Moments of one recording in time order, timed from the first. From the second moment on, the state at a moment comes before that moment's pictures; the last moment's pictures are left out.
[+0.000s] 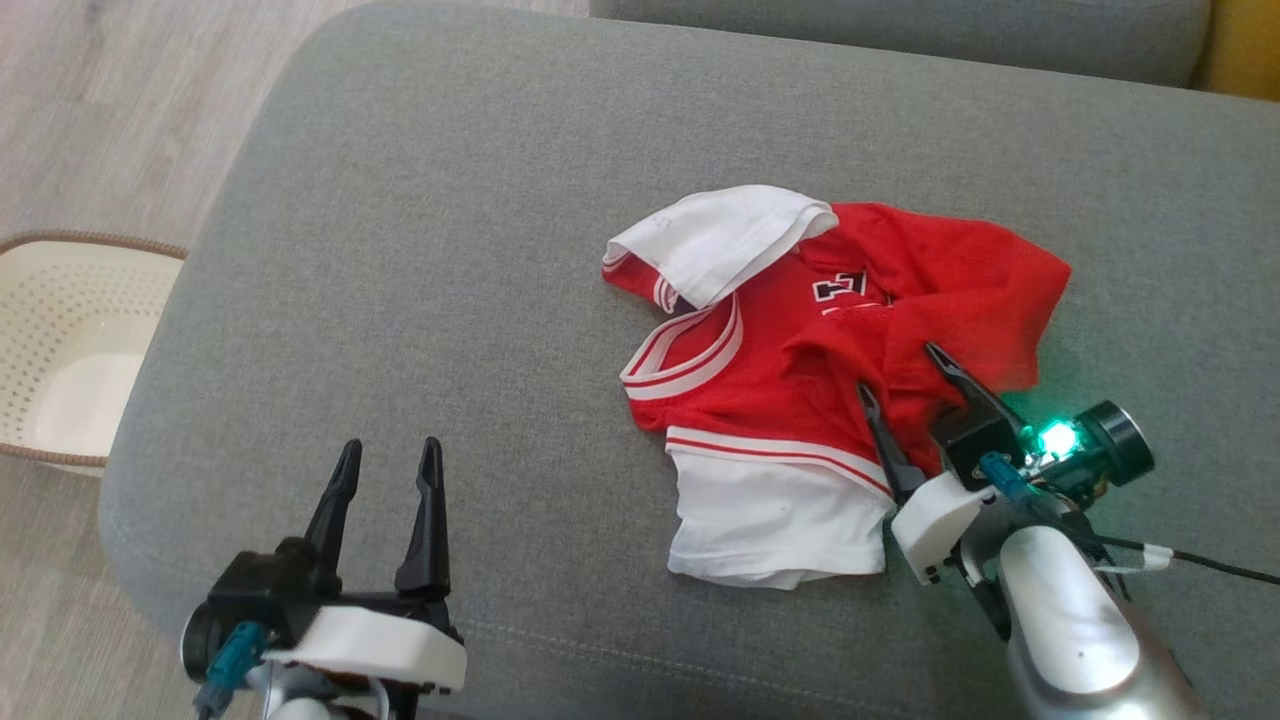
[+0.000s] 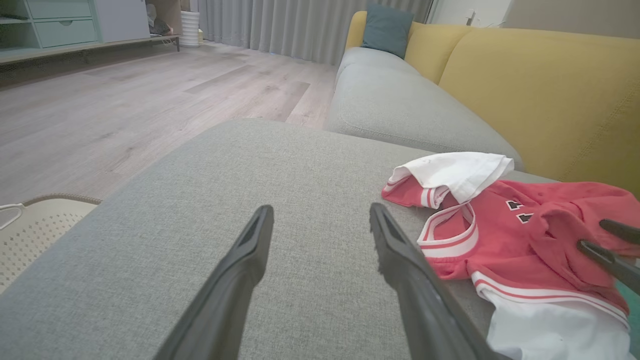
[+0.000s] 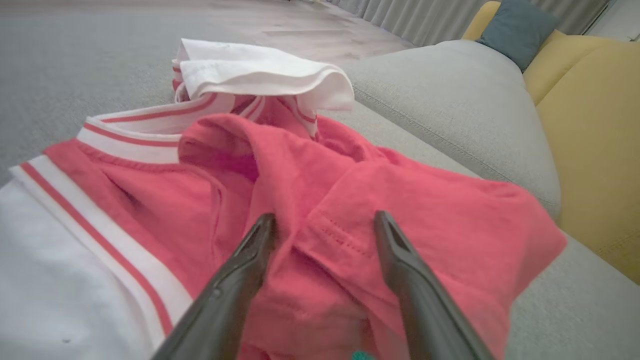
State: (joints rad) left arm 0.07 0.06 -0.20 0.06 -0.23 0.03 -0.25; right arm -0.32 -0.06 0.14 0.58 -0.35 0.12 -0.17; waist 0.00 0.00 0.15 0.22
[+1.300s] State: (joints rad) left arm 0.06 0.05 -0.25 0.08 -0.25 0.03 -0.25; right arm -0.69 -0.07 0.19 0.81 -0.45 0.12 -0.16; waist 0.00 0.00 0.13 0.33
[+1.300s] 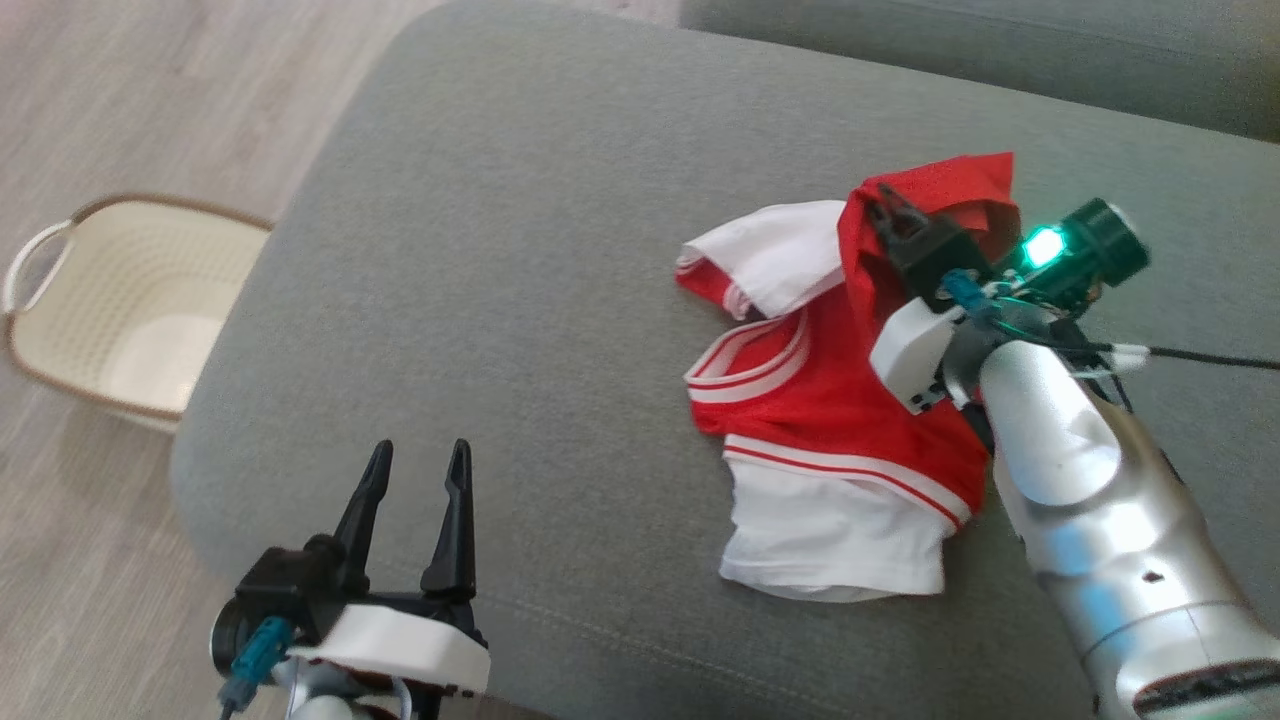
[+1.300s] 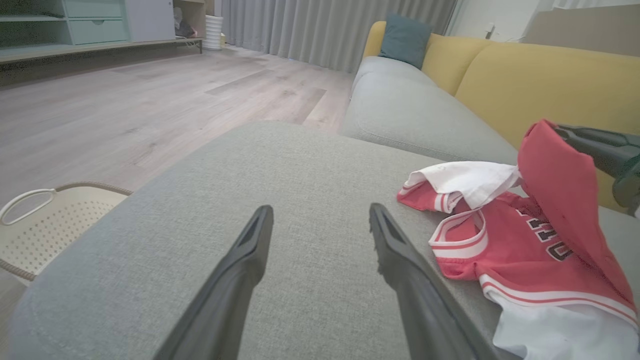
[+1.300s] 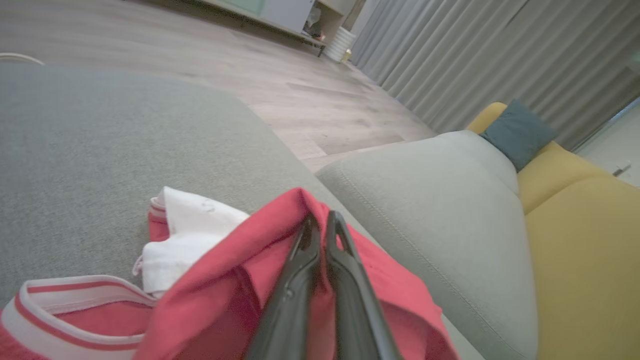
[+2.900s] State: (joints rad) left arm 0.06 0.05 -0.24 0.07 -0.26 0.04 -0.25; right arm -0.41 -0.06 0.35 0.65 0.19 0.12 -0.25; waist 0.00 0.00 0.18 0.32
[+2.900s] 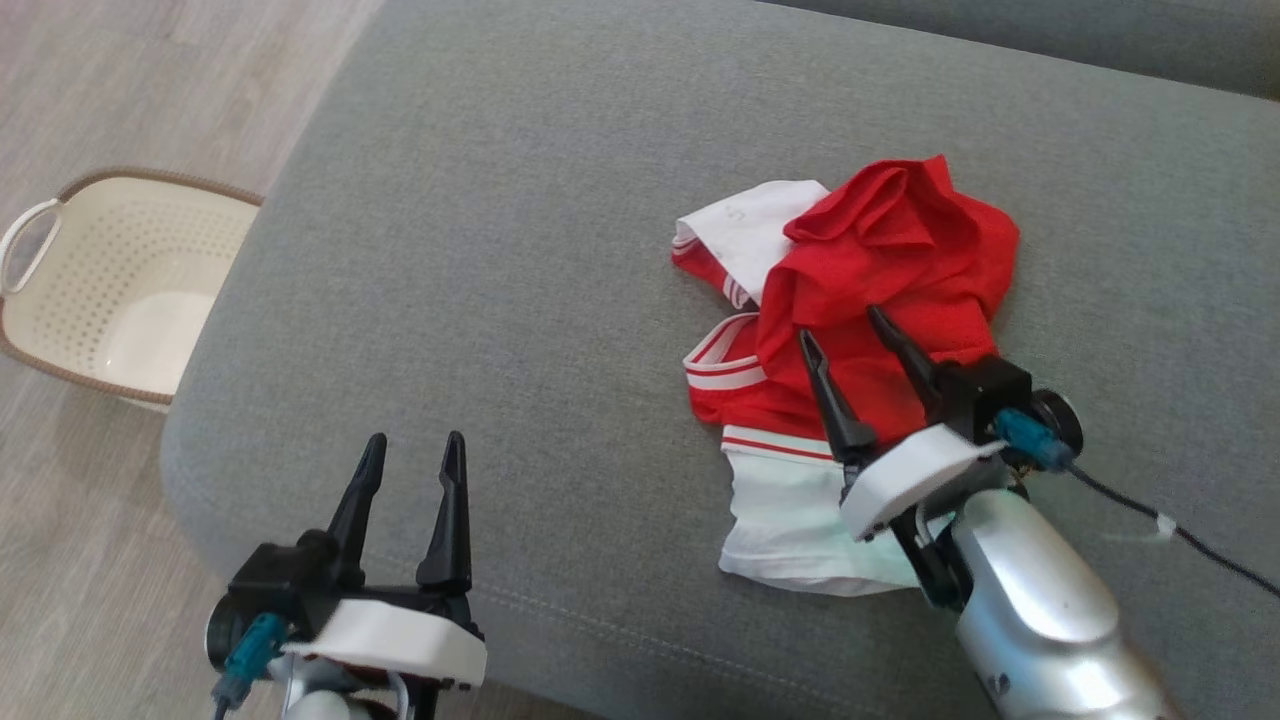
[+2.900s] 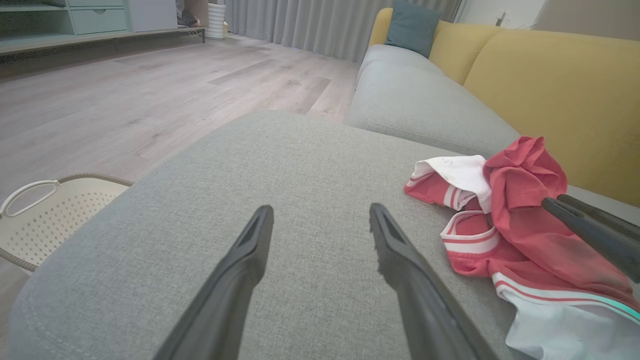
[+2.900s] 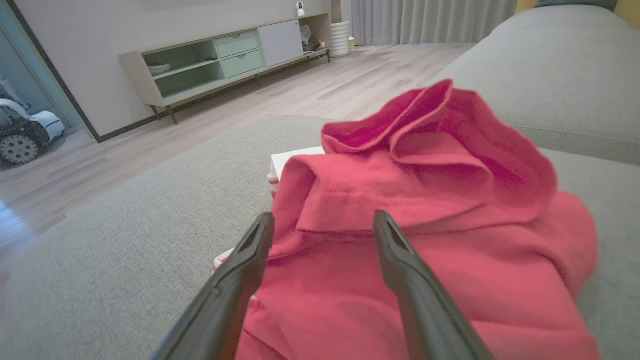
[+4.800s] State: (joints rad) left arm 0.04 0.05 -0.24 0.06 -0.24 0.03 -0.25; right arm -0.41 -0.30 0.05 0.47 -0.27 0.12 -0.04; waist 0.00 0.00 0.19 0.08
